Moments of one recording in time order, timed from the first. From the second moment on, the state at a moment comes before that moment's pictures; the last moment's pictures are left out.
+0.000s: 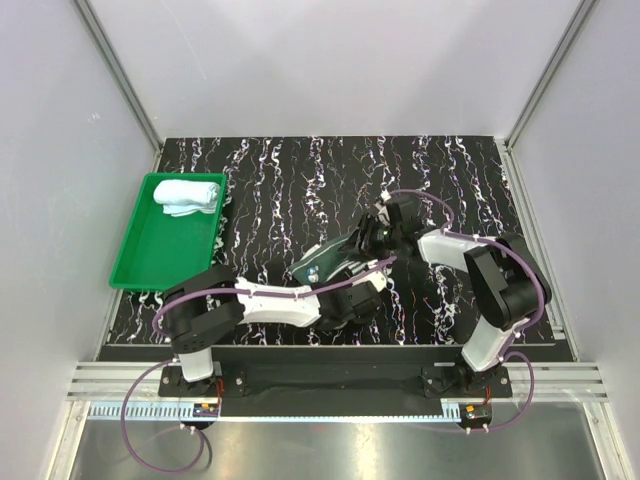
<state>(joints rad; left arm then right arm) -1.24 1.80 1.01 -0.30 -0.59 -0.17 0.44 1.74 0.87 0.11 -0.53 0.86</state>
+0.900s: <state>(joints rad) -0.78 1.76 0.89 0.07 0.56 -0.53 0.18 1.05 0.89 -0.37 -0.39 0.75</state>
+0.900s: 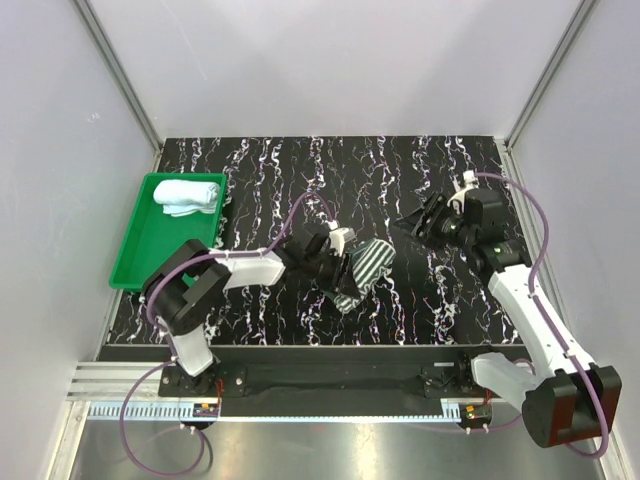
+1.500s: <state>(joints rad) -0.72 1.93 0.88 0.32 0.89 -0.75 0.34 1.22 0.48 0.20 -0.52 1.03</state>
